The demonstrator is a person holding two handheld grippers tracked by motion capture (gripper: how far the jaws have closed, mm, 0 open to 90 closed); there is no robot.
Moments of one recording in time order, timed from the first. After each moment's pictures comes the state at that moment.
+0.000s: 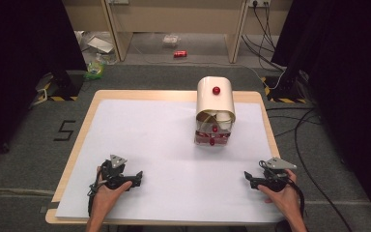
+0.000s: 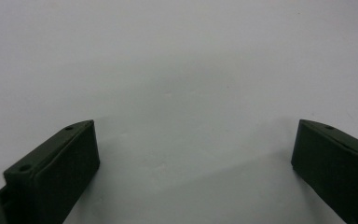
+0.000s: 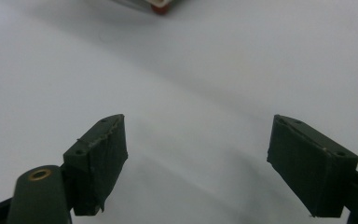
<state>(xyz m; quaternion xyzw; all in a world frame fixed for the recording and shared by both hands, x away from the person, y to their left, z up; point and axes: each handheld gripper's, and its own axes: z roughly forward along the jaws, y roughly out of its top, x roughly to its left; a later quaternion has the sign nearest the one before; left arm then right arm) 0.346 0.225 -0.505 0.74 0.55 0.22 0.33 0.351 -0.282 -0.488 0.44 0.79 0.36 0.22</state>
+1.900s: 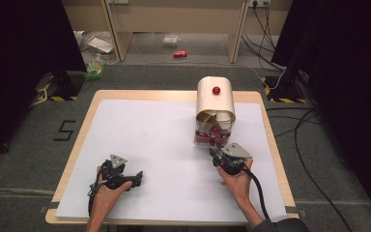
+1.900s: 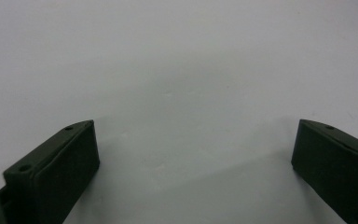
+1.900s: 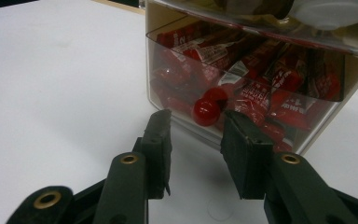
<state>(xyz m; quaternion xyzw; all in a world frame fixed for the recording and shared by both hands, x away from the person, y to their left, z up) 0.346 0.225 -0.505 0.74 0.55 0.22 0.33 0.387 -0.155 -0.476 0.40 0.75 0.45 0.29</state>
